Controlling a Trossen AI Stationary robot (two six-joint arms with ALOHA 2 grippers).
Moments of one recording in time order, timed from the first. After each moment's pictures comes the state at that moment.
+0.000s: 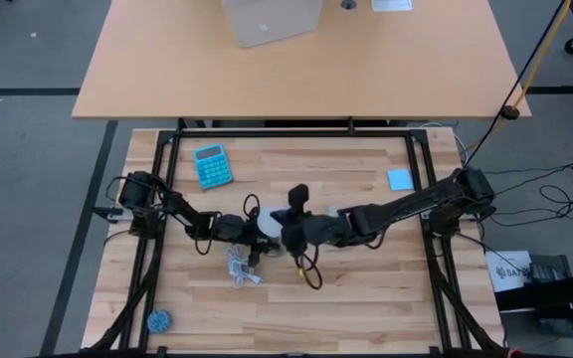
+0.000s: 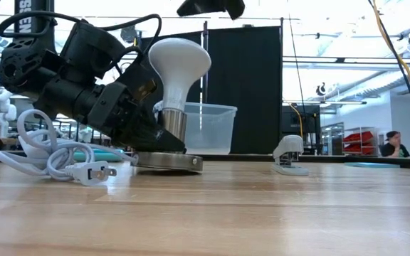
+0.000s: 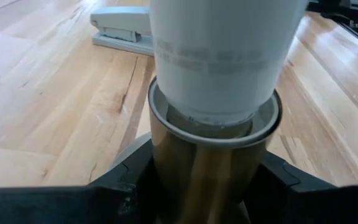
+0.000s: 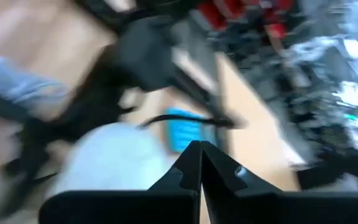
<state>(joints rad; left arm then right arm) -0.12 1.88 0.43 1.09 -0.05 -0.18 0.25 1.72 1.33 -0.03 0.64 -0.62</state>
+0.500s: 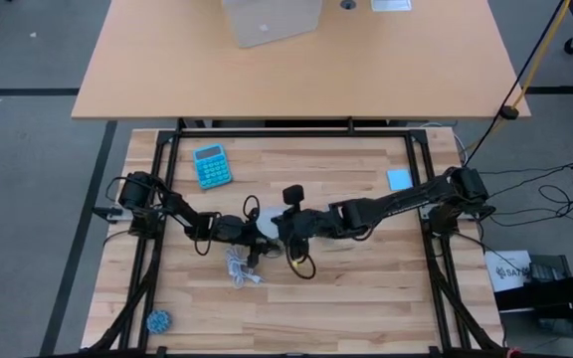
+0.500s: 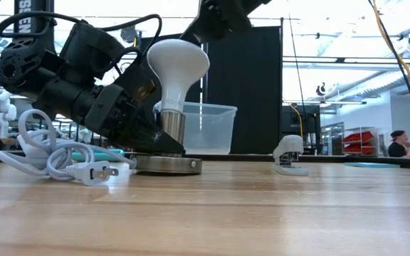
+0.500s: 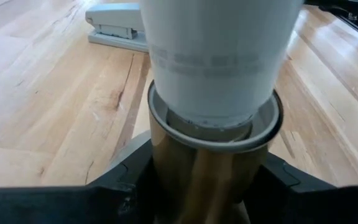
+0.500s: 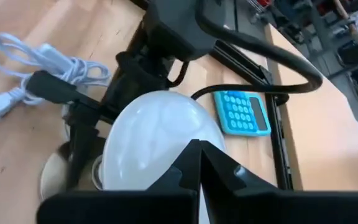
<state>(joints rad) -0.12 1.88 0.43 1.09 -0.05 -0.16 0.20 1.77 1.34 -0.21 0.42 -0.41</state>
